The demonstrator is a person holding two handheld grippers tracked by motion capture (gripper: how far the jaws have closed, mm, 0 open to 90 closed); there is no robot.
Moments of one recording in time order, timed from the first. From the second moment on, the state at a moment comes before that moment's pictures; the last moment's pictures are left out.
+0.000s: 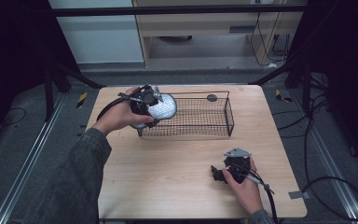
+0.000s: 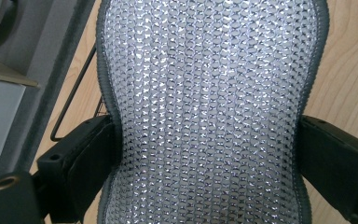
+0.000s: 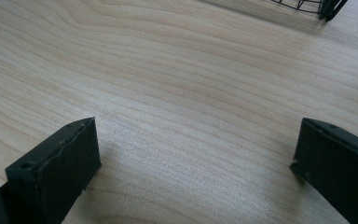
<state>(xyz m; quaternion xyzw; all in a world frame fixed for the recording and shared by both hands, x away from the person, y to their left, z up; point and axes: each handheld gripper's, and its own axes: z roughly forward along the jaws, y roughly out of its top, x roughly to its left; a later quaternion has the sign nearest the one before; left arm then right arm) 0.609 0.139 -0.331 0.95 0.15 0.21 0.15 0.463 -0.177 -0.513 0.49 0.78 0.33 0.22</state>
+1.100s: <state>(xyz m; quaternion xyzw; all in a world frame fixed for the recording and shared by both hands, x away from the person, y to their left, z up) 0.626 0.109 -0.334 0.95 0.13 0.23 0.15 0.463 -0.178 -0.513 0.49 0.78 0.33 0.22</state>
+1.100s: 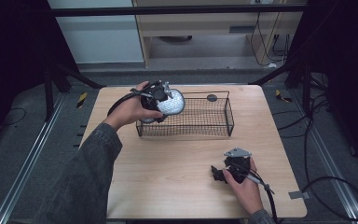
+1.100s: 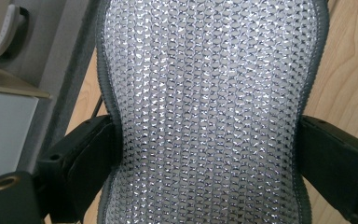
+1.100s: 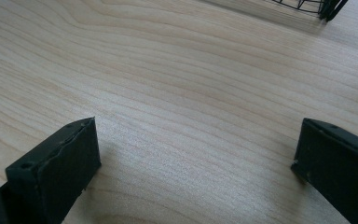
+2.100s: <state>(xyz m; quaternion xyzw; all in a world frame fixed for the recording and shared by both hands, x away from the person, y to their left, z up) 0.657 0.113 -0.363 0.95 0.12 0.24 0.13 0.463 -0.177 -0.513 0.49 0.78 0.33 0.21</state>
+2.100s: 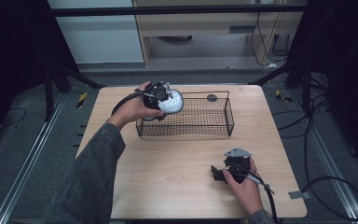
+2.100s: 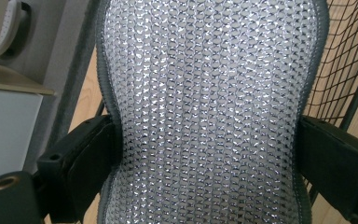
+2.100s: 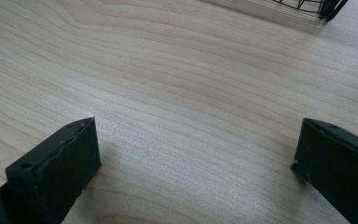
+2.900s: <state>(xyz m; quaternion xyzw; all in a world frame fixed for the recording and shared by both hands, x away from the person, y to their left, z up) 0.659 0.106 -0.380 0.95 0.11 0.25 0.11 0.463 -0.177 -0.513 0.49 0.78 0.33 0.21</state>
